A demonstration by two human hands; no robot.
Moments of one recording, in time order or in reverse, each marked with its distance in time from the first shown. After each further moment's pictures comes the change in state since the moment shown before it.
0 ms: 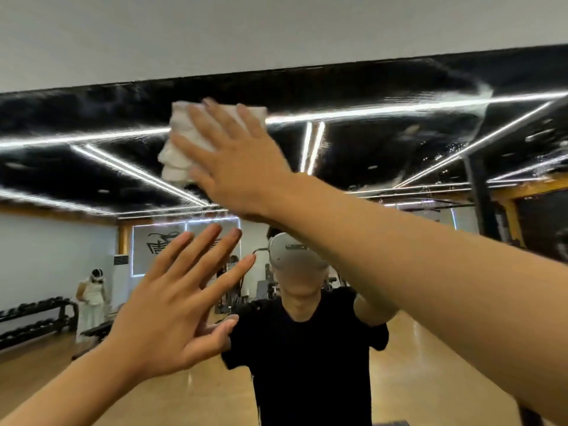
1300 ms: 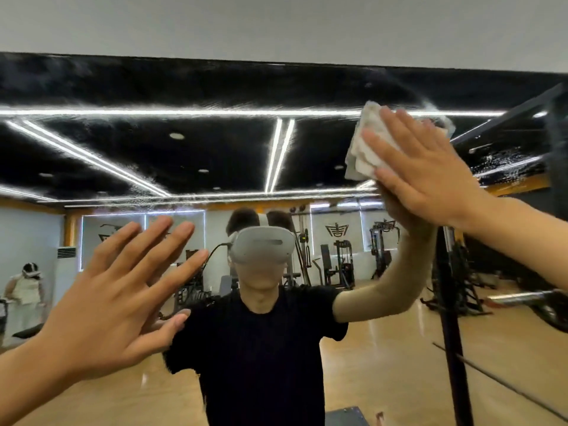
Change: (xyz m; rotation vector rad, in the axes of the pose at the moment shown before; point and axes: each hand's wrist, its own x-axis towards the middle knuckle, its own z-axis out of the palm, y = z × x) left_hand 0.004 0.002 0.008 -0.042 0.073 0.019; right_hand -0.210 0.205 -0.017 -0.034 -0.108 0.251
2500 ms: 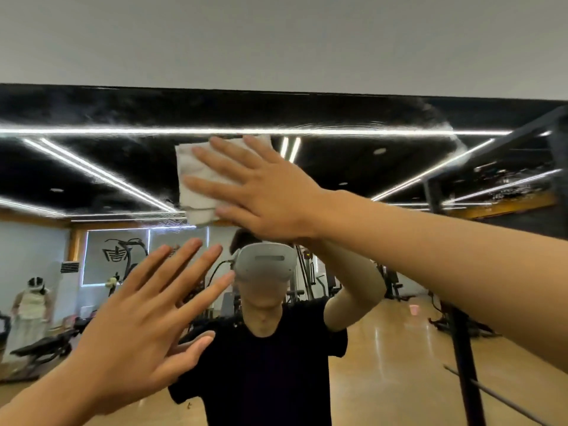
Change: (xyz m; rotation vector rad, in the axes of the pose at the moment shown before) left_hand -0.008 -0.005 -0.002 0.039 -0.088 -0.004; right_hand 0.123 -0.193 -0.010 0.025 0.030 -0.526
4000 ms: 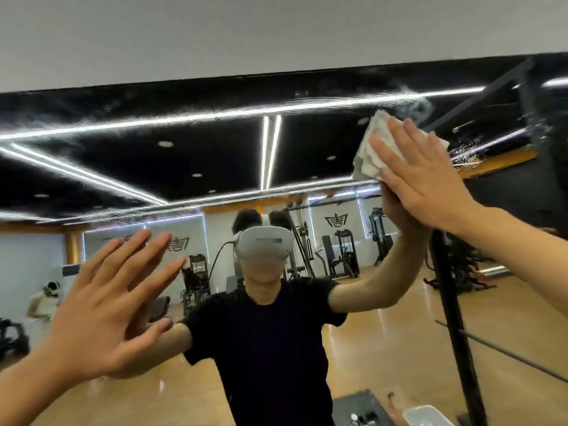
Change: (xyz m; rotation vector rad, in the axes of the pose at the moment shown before) left_hand 0.005 0.002 -0.008 -0.133 0.005 -0.051; right_hand -0.259 0.097 0.008 0.026 0.001 0.720
